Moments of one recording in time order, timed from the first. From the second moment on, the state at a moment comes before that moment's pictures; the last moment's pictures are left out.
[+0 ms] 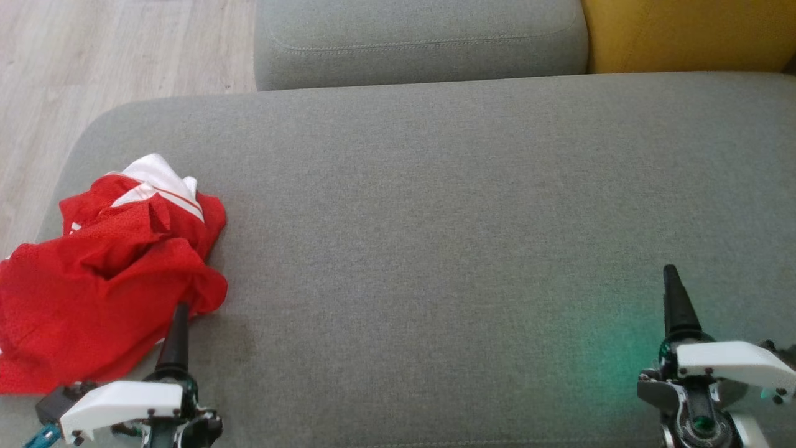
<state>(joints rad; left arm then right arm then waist) -0.01 0.02 0.06 0.36 -1.30 -0.11 0.02 -0.06 -0.04 -0.06 0.37 1.32 0.13 0.03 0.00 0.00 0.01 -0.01</state>
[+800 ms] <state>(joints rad) -0.03 0.02 0.03 0.37 -0.96 -0.05 -0.05 -0.11 -0.04 0.00 0.41 1.01 0.13 -0.04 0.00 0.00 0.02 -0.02</state>
